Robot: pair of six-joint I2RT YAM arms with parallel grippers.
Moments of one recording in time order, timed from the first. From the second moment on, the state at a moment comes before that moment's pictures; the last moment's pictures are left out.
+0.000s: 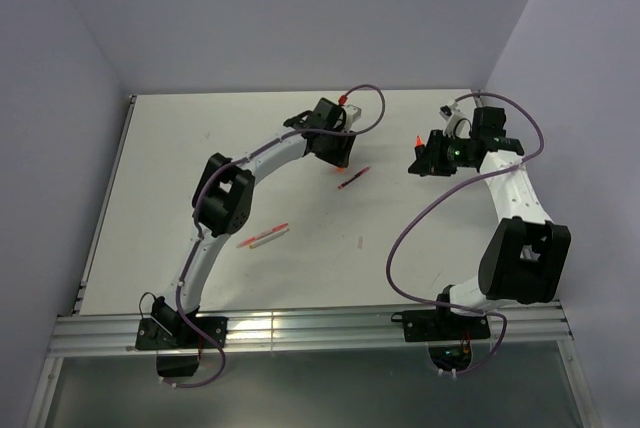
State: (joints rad) left arm -0.66 2.39 2.06 -0.53 0.17 -0.13; right arm -0.18 1.44 1.15 -0.70 -0.74 -0.02
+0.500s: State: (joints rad) left arm -0.70 2.46 2.08 -0.47 0.02 -0.15; right arm -0.18 1.49 1.17 -0.70 -0.79 -0.01
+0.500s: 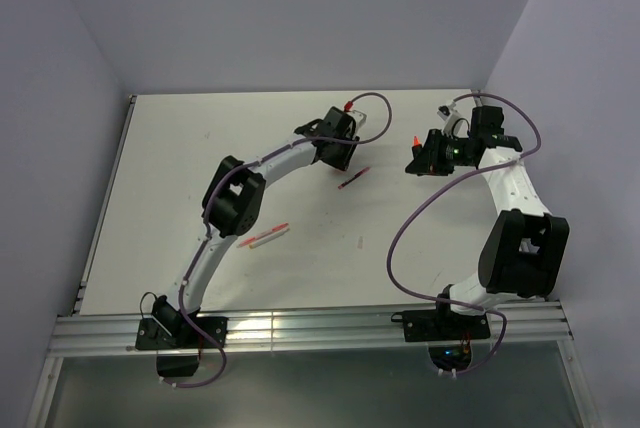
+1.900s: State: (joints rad) left arm -0.31 1.67 1.26 0.72 1.32 -1.10; right arm 0.31 1.48 1.32 -0.76 -1.21 -0.11
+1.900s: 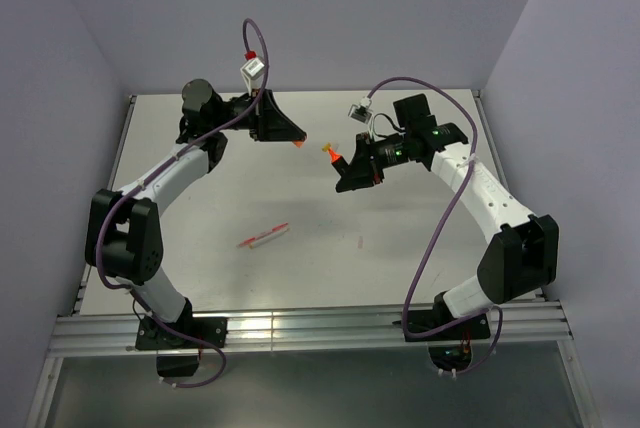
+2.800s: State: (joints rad) left arm -0.44 1.66 1.31 0.27 1.28 -0.71; right arm 0.36 1.47 1.28 -0.78 -1.19 -0.12
